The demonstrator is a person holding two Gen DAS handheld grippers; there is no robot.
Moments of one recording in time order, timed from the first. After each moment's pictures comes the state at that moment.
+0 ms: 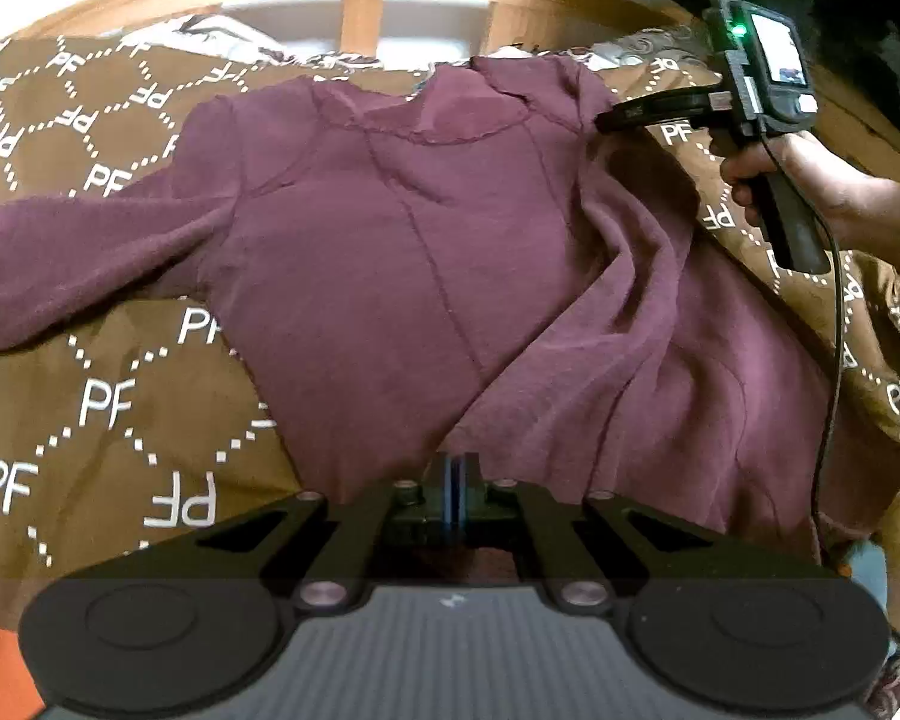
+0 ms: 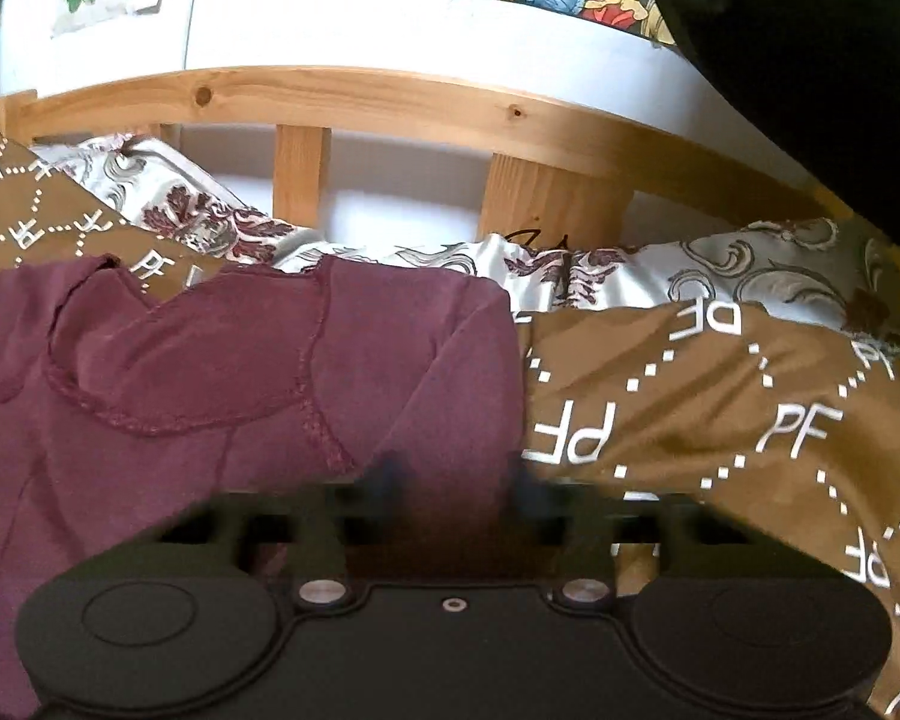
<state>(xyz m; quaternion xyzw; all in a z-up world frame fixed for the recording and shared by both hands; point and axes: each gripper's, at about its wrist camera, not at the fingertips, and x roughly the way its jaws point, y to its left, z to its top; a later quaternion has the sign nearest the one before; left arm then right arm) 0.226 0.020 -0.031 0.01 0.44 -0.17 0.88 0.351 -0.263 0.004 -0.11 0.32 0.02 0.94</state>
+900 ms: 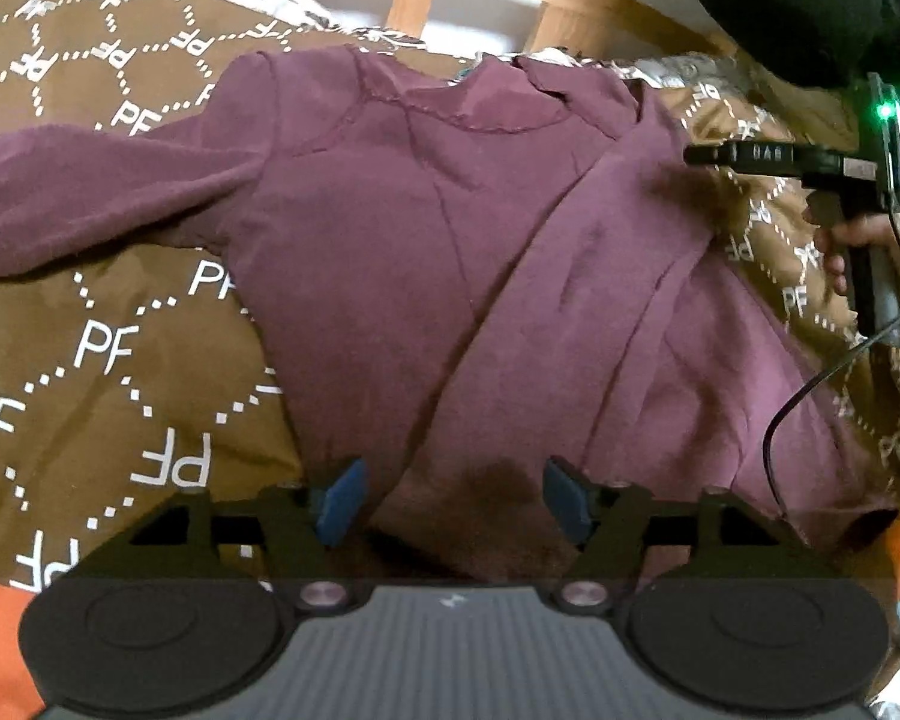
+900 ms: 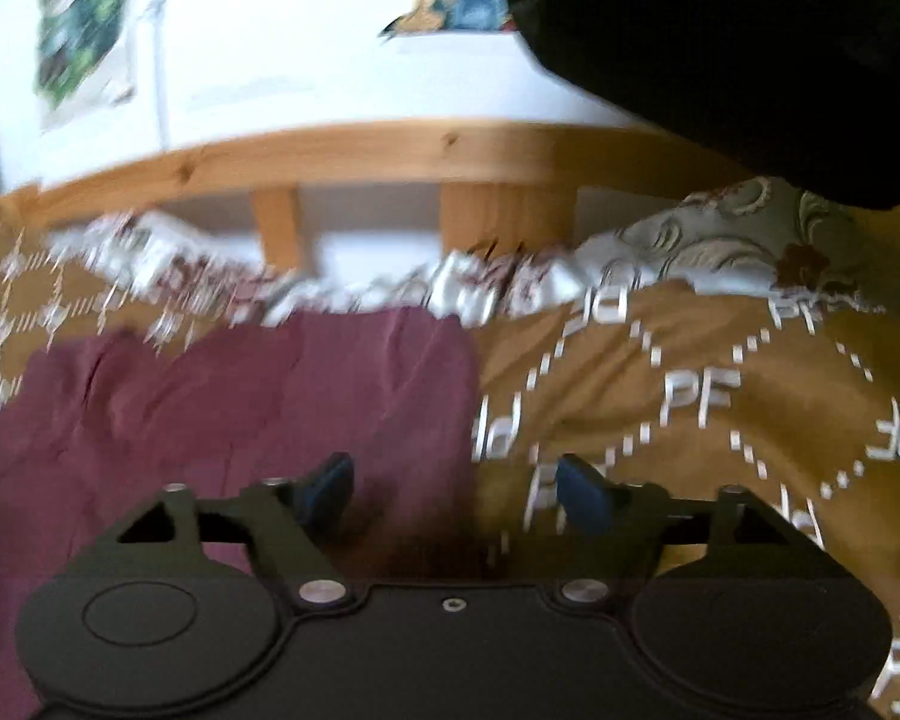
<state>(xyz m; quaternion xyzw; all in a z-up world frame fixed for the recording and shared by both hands) 0.228 0.032 -0.038 -0.04 0.46 -0.15 0.87 0.310 -0.325 0.023 -0.06 0.33 0.06 0.94</state>
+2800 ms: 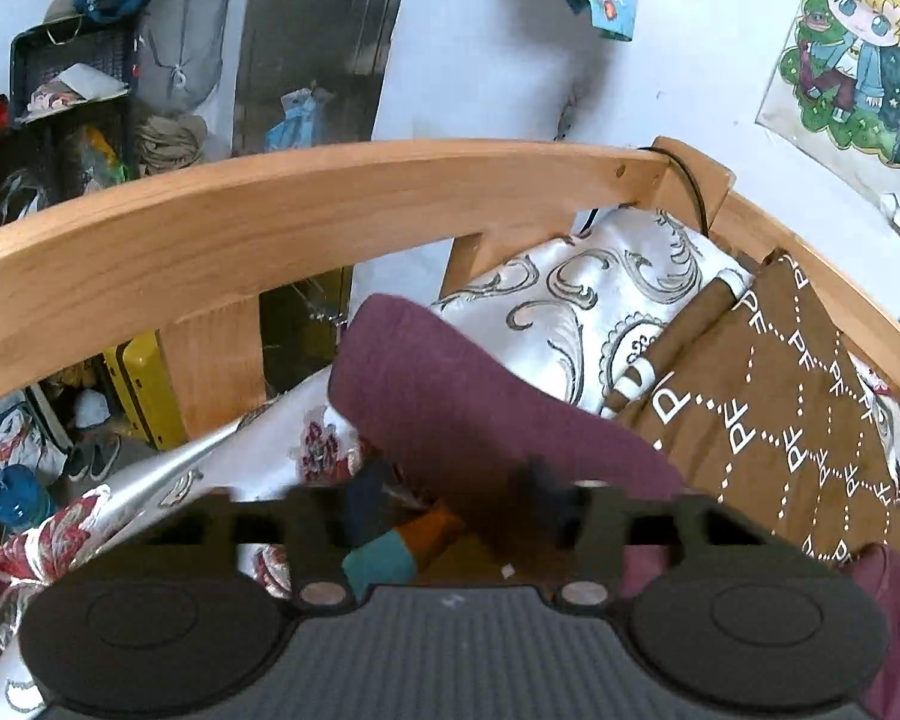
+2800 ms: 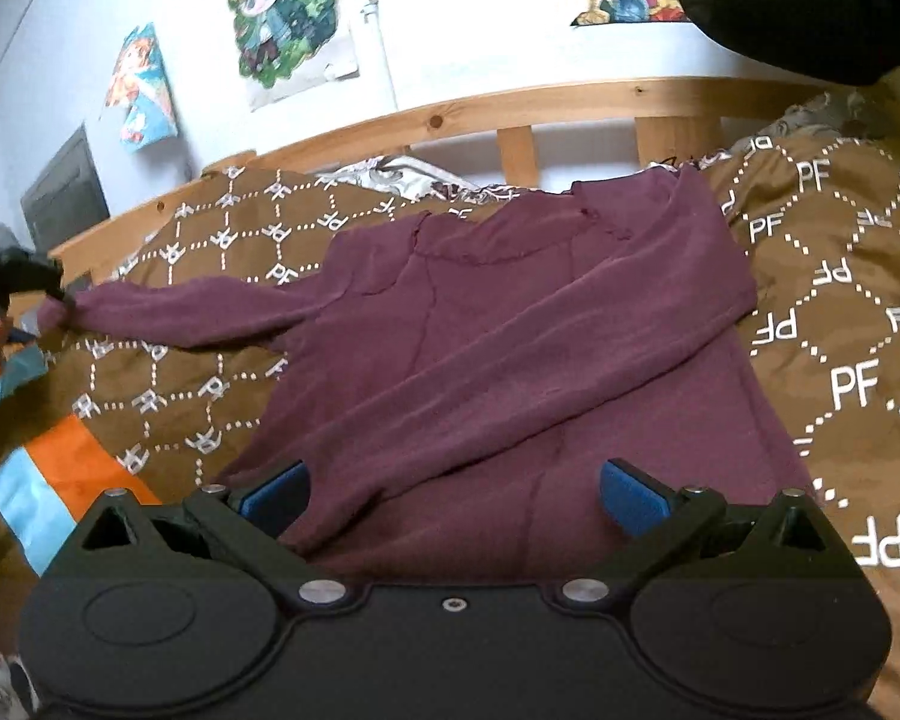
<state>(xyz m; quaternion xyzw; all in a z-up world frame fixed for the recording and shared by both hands) 0.237 0.335 0.055 -0.24 0.30 0.34 0.86 0.086 -0.226 0.004 0.06 0.31 0.17 0.93</state>
